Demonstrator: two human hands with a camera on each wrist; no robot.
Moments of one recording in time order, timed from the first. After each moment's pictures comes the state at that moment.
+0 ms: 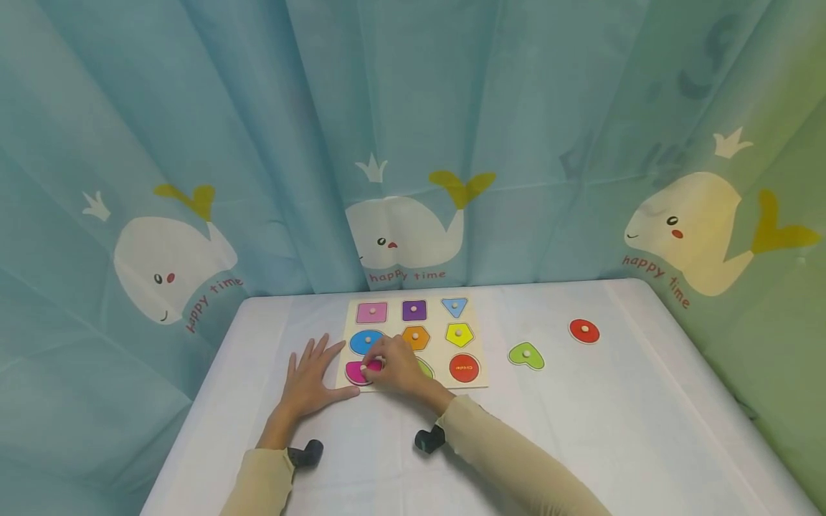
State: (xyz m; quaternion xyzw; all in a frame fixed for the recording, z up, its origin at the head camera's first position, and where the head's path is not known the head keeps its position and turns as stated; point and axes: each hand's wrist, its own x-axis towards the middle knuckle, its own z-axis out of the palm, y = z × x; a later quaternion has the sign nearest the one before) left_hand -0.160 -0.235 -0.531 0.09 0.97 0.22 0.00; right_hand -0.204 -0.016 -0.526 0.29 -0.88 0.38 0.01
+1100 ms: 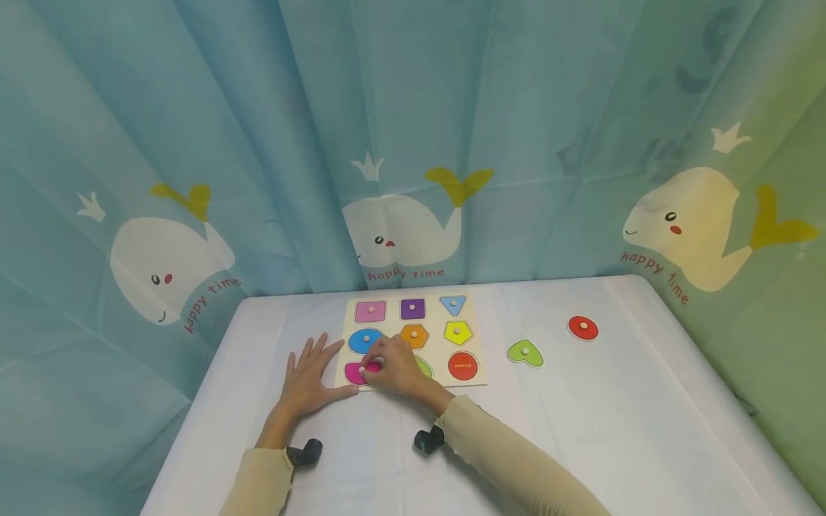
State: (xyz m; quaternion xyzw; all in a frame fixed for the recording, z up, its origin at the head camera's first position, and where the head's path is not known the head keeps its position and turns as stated) left_hand -0.160 -0.234 -0.527 0.08 0.97 0.22 0.02; right_hand -0.198 -0.015 -0.528 0.28 -0.89 0.36 0.00
